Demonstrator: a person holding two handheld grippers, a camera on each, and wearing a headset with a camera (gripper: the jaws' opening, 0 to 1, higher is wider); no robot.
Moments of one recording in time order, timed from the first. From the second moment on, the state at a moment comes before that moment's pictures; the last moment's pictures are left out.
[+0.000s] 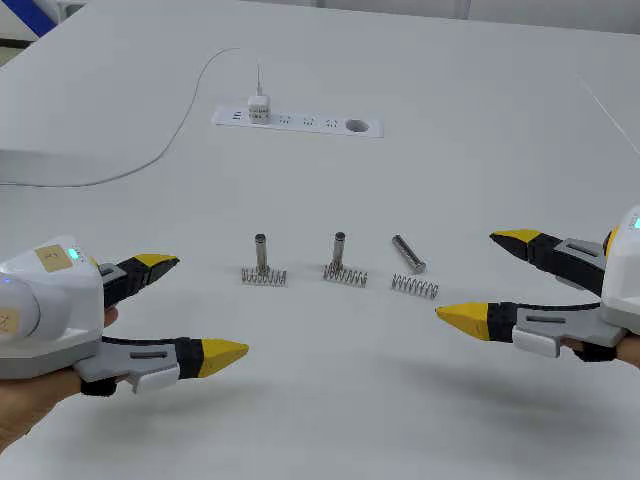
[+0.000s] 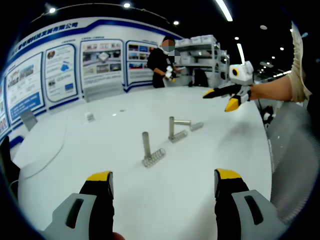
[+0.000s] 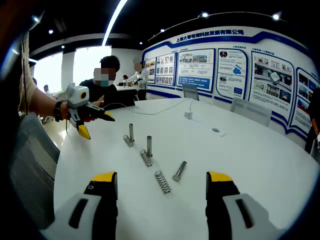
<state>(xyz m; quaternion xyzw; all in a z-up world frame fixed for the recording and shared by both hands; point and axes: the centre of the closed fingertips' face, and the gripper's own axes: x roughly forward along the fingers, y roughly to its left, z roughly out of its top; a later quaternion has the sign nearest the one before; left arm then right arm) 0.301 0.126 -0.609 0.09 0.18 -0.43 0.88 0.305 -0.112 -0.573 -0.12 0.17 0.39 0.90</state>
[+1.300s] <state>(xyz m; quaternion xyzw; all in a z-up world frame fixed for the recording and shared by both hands) 0.304 0.126 -0.603 0.08 0.17 -0.42 0.89 0.312 -0.117 -0.569 -0.12 0.18 0.37 0.91</state>
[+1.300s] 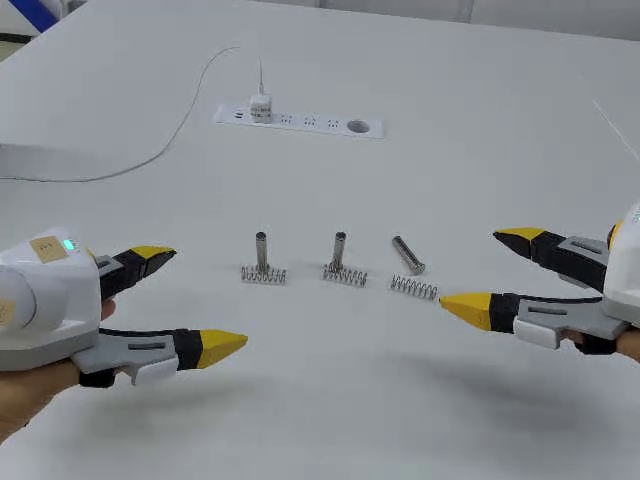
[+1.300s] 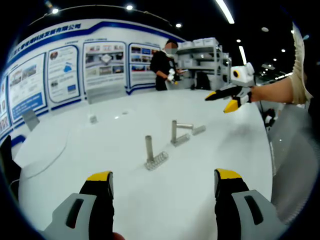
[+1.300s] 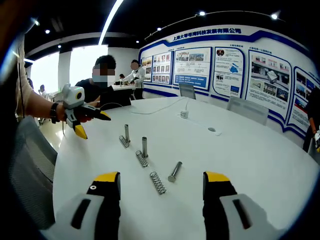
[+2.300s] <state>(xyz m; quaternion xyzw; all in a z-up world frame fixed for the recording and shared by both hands) 0.306 0.121 -0.602 0.07 0.17 -0.42 0.89 0.355 -0.112 -0.564 -0.12 0.21 0.33 0.91</state>
